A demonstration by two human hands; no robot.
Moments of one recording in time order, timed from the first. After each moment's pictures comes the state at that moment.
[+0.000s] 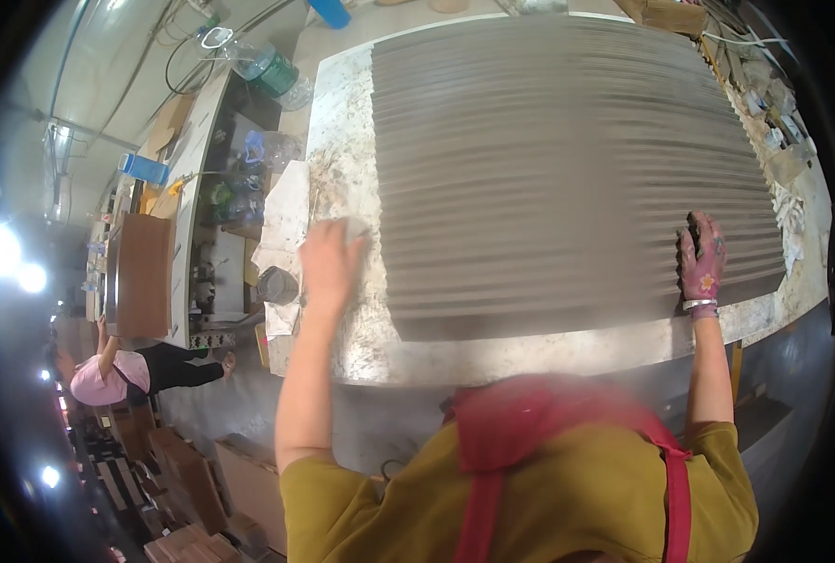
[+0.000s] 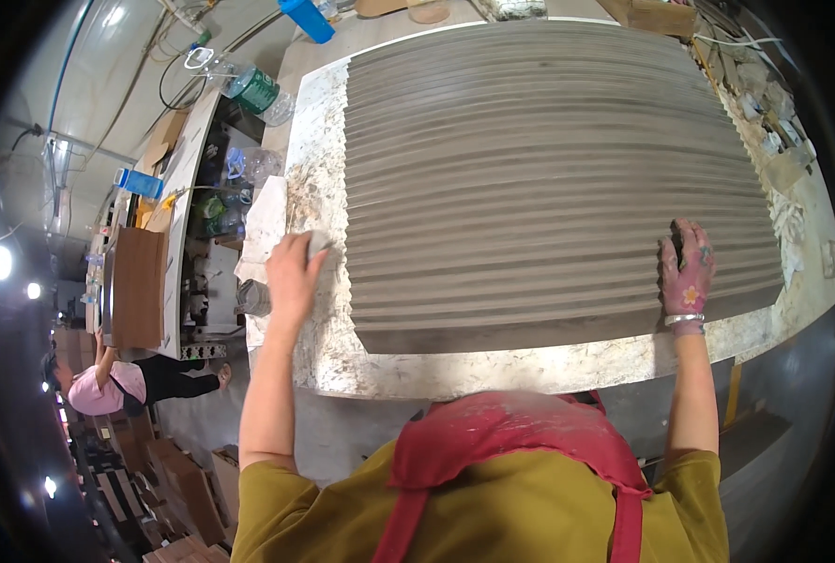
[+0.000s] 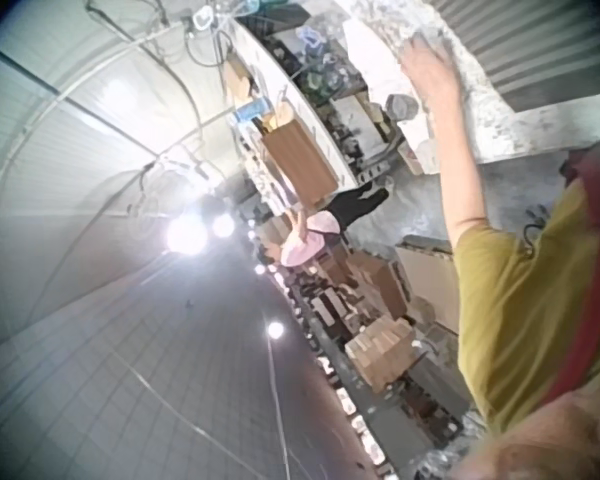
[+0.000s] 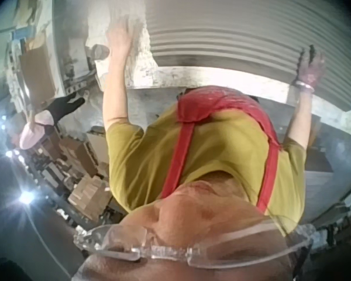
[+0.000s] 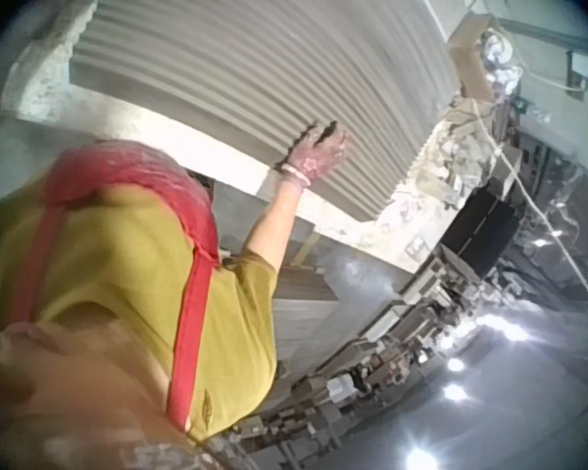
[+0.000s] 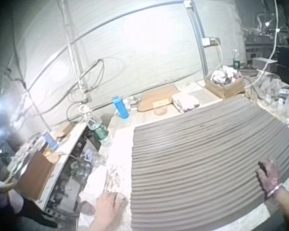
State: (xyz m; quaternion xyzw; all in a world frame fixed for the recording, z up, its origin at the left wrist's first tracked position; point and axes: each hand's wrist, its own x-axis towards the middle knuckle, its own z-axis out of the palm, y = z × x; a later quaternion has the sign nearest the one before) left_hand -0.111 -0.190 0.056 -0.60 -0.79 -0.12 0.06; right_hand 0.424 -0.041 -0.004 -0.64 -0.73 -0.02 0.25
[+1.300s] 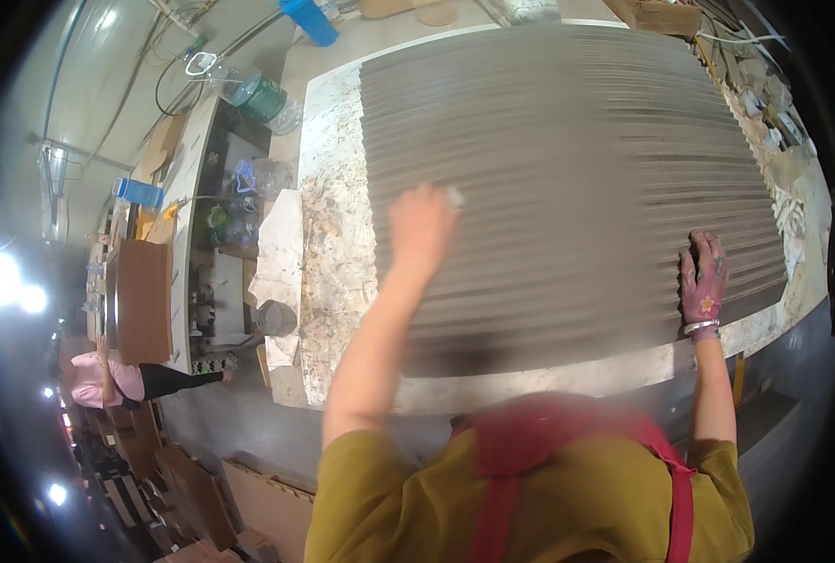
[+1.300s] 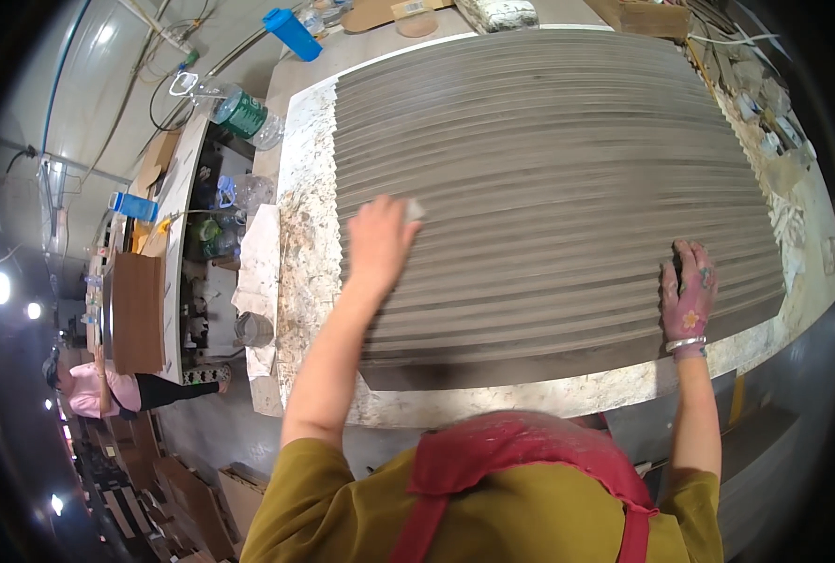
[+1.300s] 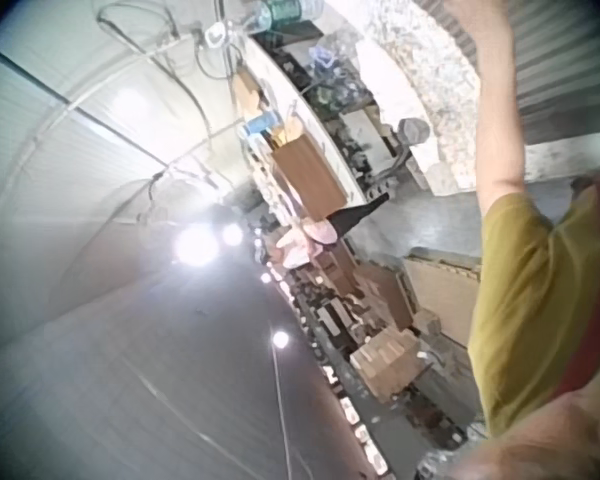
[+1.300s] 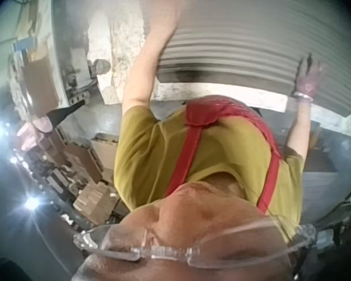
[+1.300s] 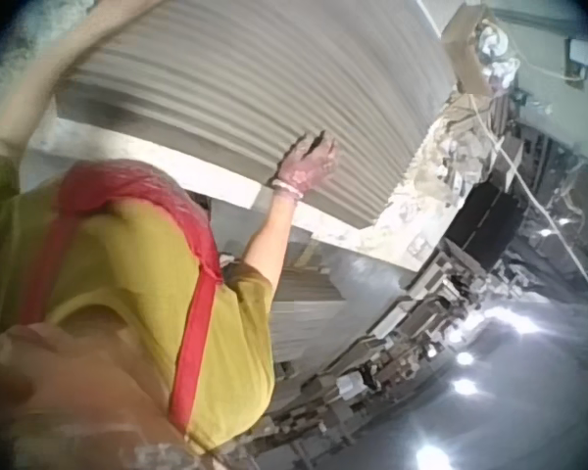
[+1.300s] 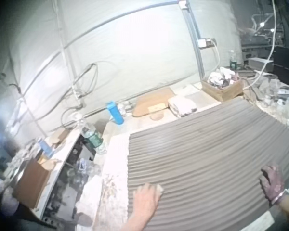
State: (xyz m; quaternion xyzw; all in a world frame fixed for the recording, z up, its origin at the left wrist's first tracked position) left_hand -0.043 -0.070 0.034 -0.67 -0.74 -0.09 0.05; right_hand 0.422 -0.042 0.004 -0.61 -0.75 -0.05 0.25
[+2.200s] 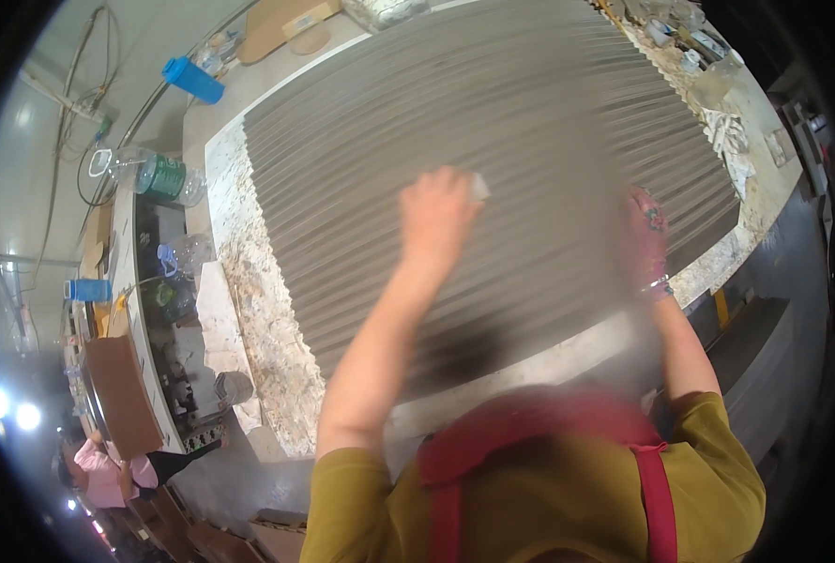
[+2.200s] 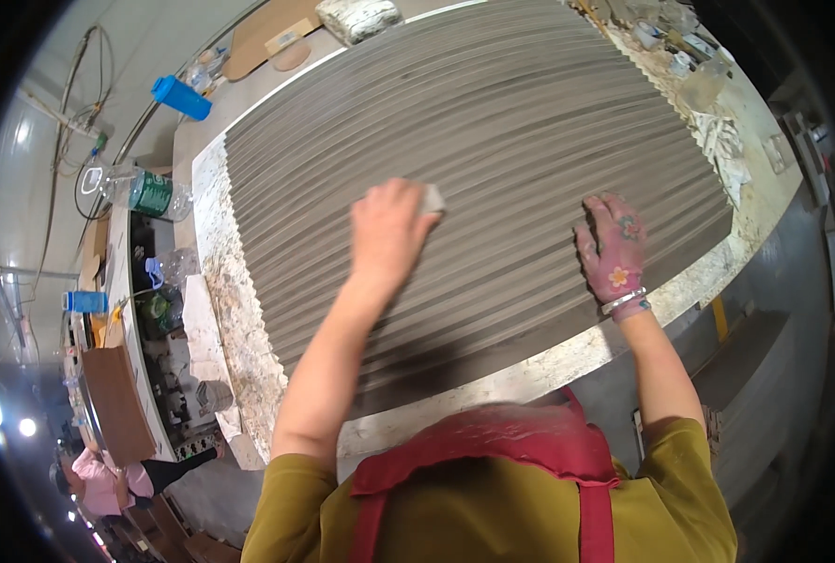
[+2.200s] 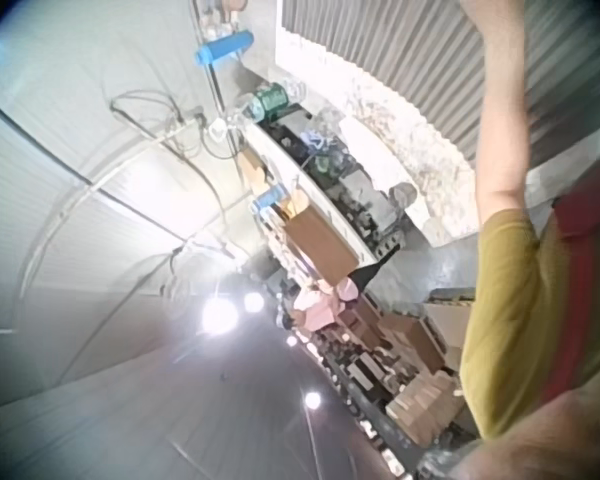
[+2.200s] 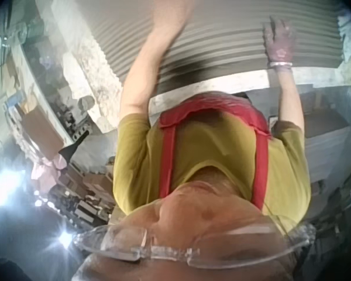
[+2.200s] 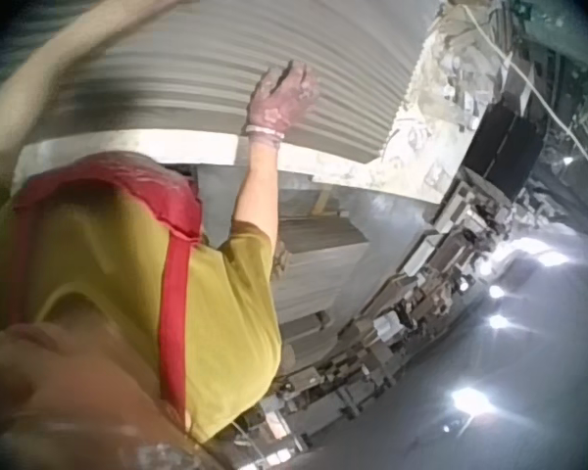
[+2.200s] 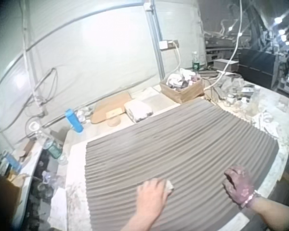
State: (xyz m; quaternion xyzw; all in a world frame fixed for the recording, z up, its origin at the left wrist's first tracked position) left_hand 0.107 -0.008 0.042 -0.80 -0.57 -0.19 0.02; right_hand 0.417 -0.039 0.011 -0.63 -0.74 -0.03 0.23
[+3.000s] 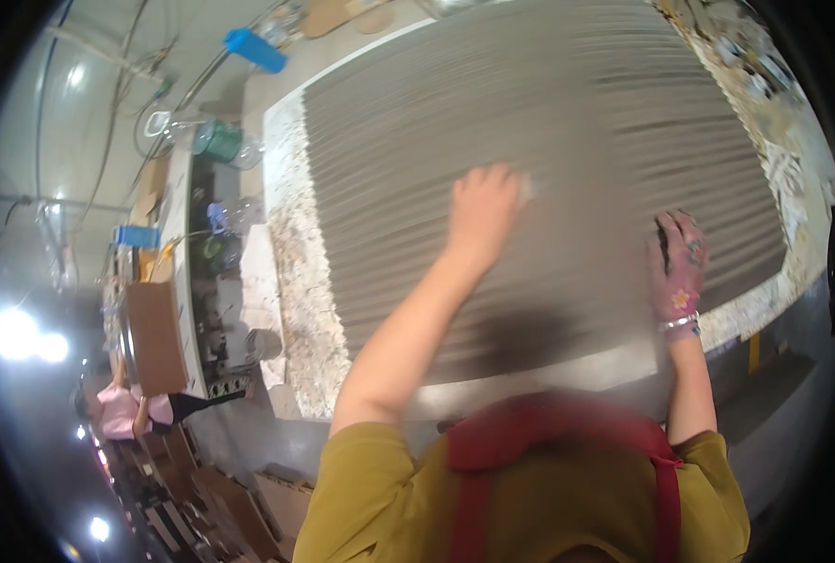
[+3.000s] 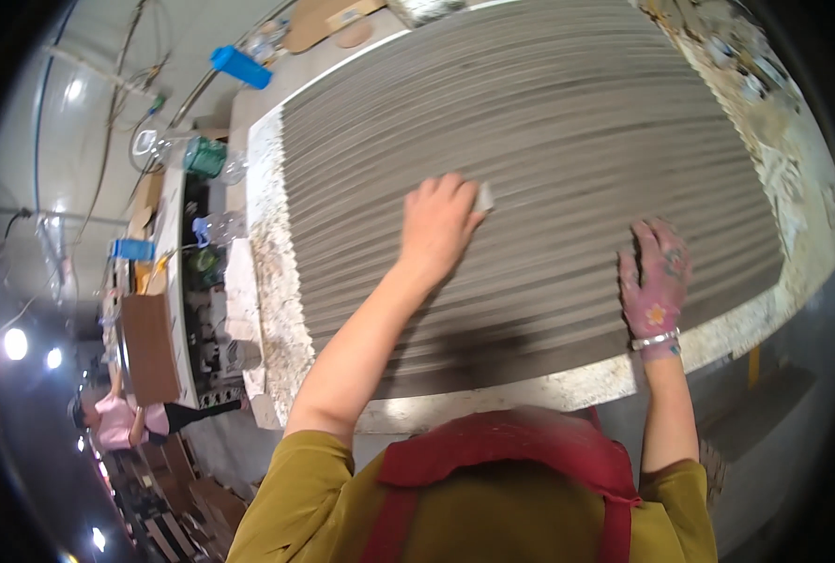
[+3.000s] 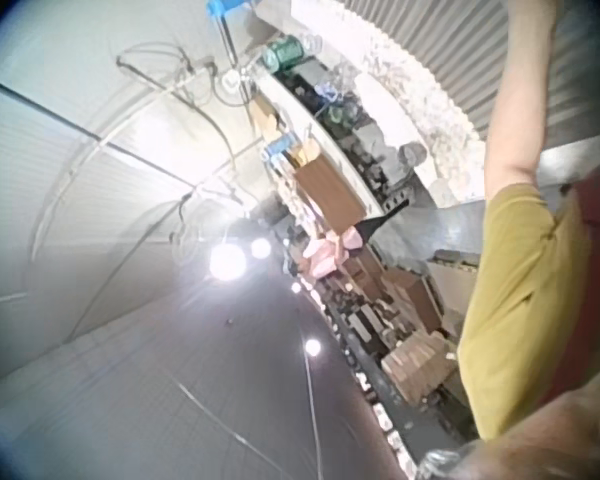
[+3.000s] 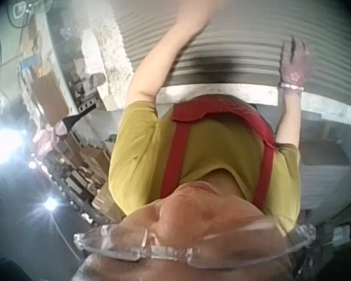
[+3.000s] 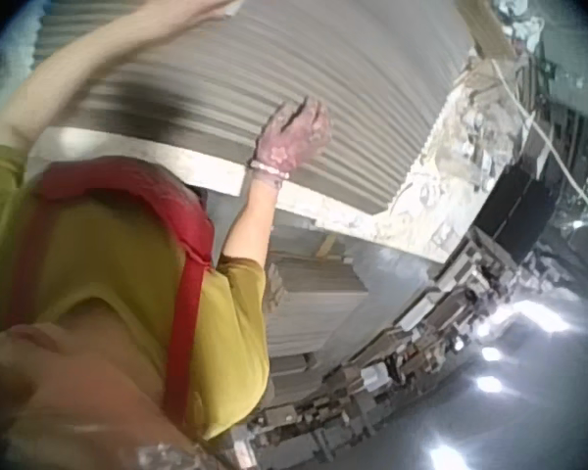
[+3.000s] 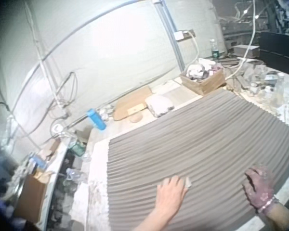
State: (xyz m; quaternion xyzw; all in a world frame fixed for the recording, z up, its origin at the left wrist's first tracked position) left_hand 0.124 0.006 0.023 -0.80 -0.57 -0.17 0.04; right_hand 0.419 -0.043 0.010 -0.63 -0.73 -0.02 0.27
